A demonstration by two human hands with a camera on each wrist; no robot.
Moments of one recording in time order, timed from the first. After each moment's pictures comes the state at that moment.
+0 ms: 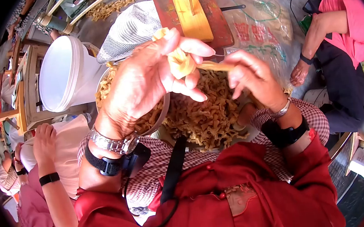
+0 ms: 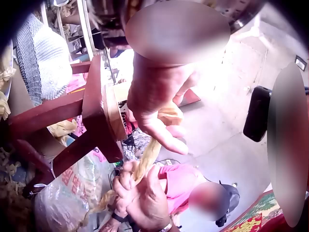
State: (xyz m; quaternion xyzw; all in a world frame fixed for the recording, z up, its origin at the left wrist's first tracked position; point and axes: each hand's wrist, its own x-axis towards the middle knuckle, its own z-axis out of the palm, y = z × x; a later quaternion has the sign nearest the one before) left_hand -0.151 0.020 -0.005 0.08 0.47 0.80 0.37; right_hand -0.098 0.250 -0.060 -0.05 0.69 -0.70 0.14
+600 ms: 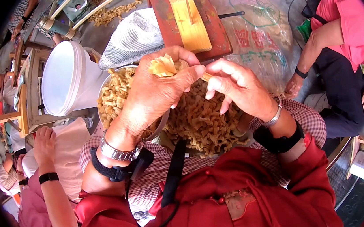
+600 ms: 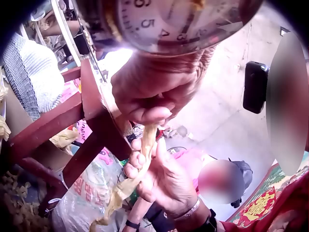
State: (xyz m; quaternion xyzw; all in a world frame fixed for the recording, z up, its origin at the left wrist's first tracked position) left_hand -0.142 0.034 -0.002 0.07 0.71 0.65 0.26; right_hand -0.106 0.223 -0.047 -0.07 0.68 -0.70 0.18
